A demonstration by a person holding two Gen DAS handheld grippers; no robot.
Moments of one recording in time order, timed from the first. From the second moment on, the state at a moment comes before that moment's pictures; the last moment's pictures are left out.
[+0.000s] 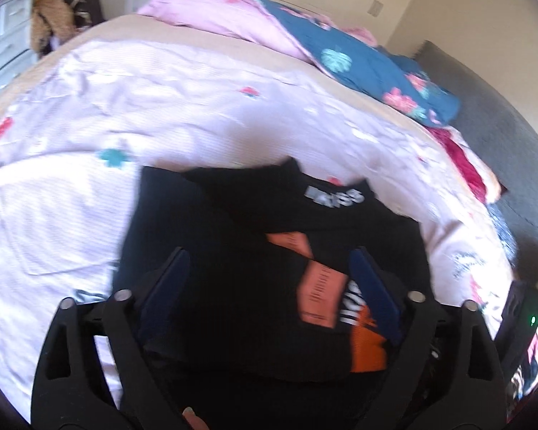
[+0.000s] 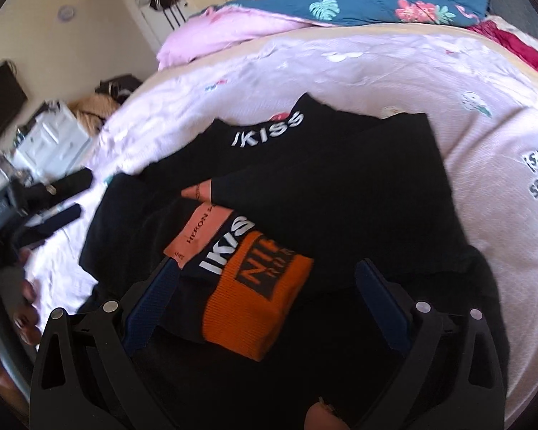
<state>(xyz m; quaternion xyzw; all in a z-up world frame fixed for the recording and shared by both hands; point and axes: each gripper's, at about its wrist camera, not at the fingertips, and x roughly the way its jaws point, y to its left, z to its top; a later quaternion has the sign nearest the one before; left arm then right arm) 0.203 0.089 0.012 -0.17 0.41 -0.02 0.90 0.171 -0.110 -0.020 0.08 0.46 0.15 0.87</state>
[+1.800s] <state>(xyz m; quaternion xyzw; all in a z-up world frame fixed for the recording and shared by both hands) 0.224 0.176 -0.049 -0.28 0.44 0.06 0.85 0.202 -0.133 0.048 0.06 0.34 0.17 0.92</state>
